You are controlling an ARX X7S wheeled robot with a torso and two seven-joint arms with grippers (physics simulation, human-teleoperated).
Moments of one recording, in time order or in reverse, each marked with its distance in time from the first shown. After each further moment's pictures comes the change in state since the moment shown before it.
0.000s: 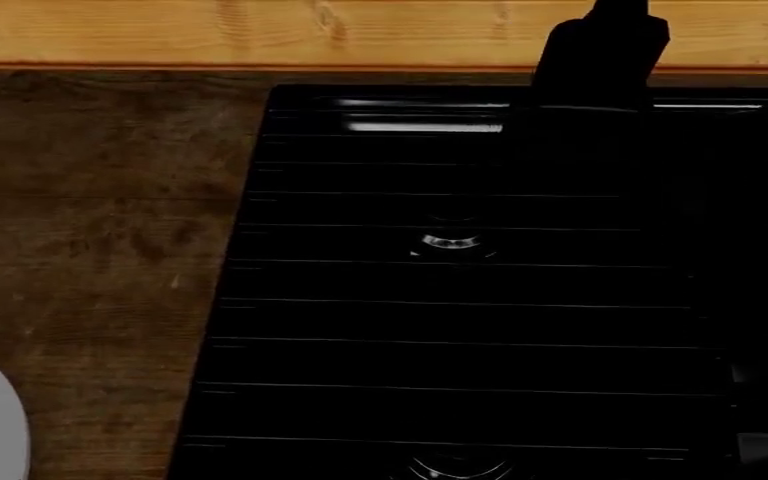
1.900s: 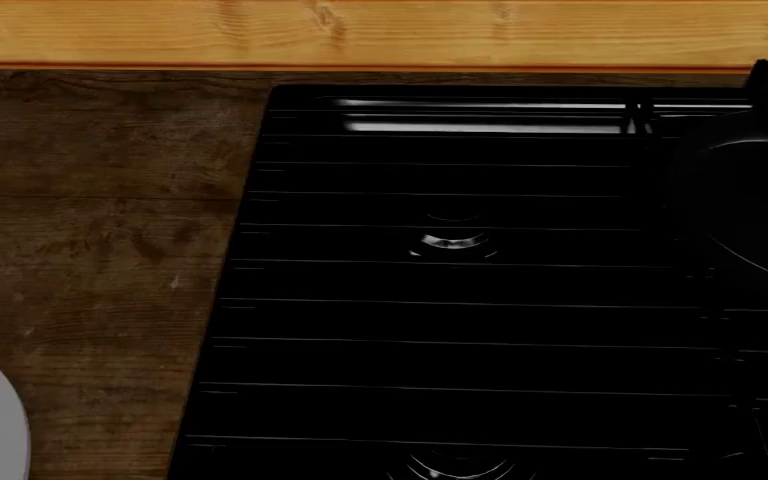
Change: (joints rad) left arm -0.111 0.115 0.221 0.122 0.241 -0.033 0.167; right arm 0.212 0.157 -0.299 0.842 -0.048 -0.022 0.070
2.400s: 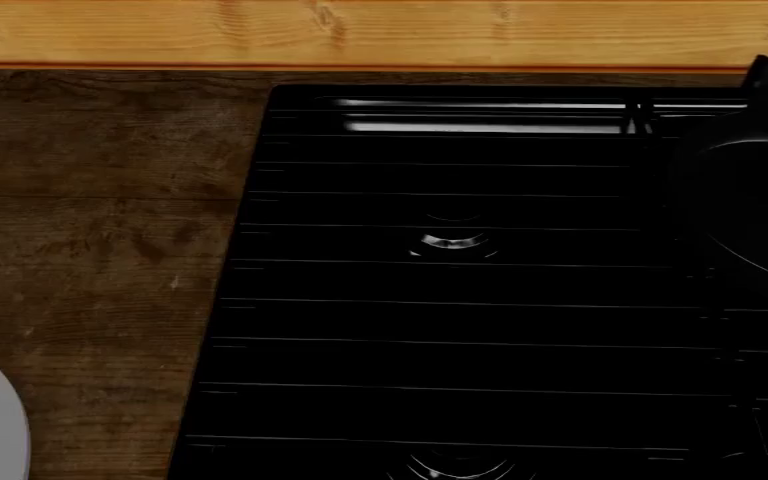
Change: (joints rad) left arm -0.043 -0.011 0.088 0.002 -0.014 -0.004 -0.057; right arm 0.035 -0.048 -0.052 0.169 -0.117 -0.083 -0.097
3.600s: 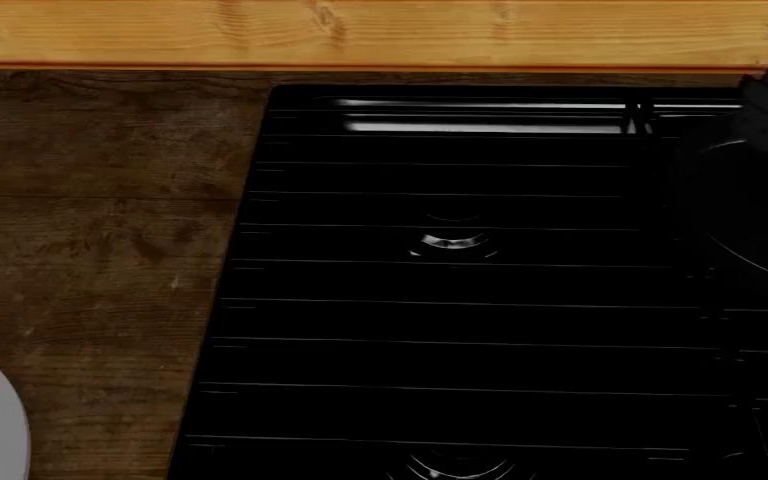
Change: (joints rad) left arm -0.048 -0.029 0.145 0.003 -0.034 0.016 -0.112; right arm 0.075 -0.115 -0.073 0.417 -0.177 -0.195 -0.206
